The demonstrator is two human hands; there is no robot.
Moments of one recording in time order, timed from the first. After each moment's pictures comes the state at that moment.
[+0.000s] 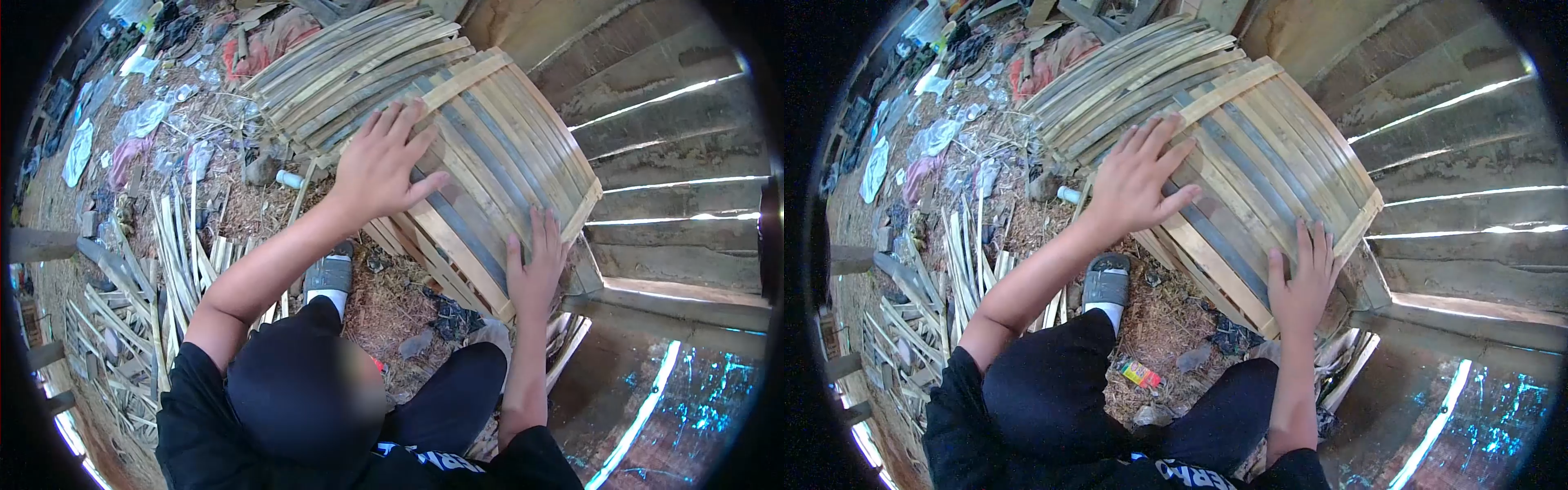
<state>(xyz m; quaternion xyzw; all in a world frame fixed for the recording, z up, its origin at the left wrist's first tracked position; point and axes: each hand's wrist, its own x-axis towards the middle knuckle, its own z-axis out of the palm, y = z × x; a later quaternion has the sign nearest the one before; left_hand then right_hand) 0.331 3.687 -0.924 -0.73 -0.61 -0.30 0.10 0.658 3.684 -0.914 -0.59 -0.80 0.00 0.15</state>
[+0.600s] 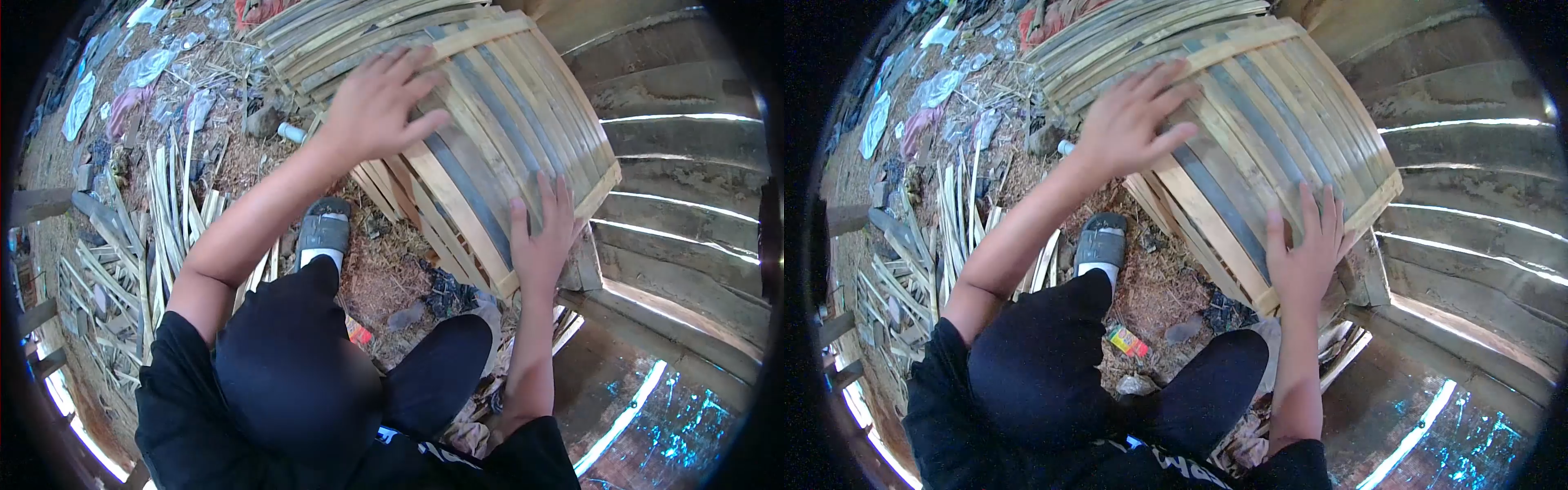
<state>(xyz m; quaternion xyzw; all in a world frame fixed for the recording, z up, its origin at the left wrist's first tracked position) 0.305 3.710 -0.947 -0.71 -0.62 -0.30 0.13 0.628 3.714 -0.908 -0.57 -0.81 0.01 0.14</state>
